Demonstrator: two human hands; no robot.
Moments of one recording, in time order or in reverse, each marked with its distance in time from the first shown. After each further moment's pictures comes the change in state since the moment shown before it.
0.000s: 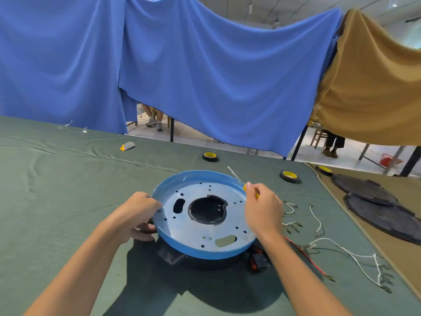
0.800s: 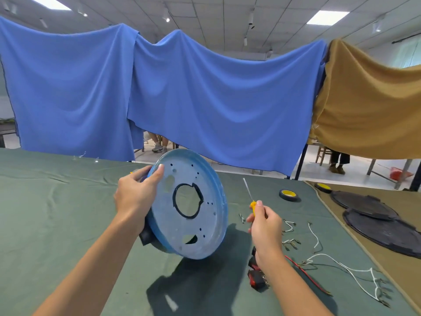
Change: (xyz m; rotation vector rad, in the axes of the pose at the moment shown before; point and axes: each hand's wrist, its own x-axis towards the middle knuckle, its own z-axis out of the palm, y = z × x) left_hand -0.044 0.060 -0.017 -0.531 0.448 0.430; right_hand -0.008 -0.005 -0.010 0.584 0.077 0.319
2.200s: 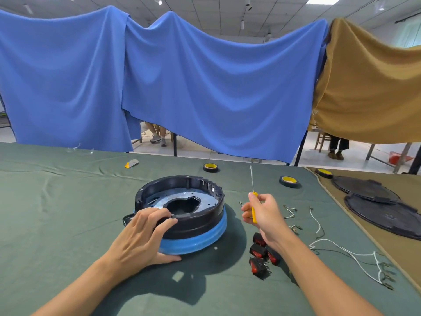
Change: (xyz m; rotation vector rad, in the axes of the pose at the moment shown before) left_hand 0.004 -0.126 -0.034 0.903 -0.292 1.578; right_hand 0.040 0.027 -0.006 0.051 -0.313 0.151
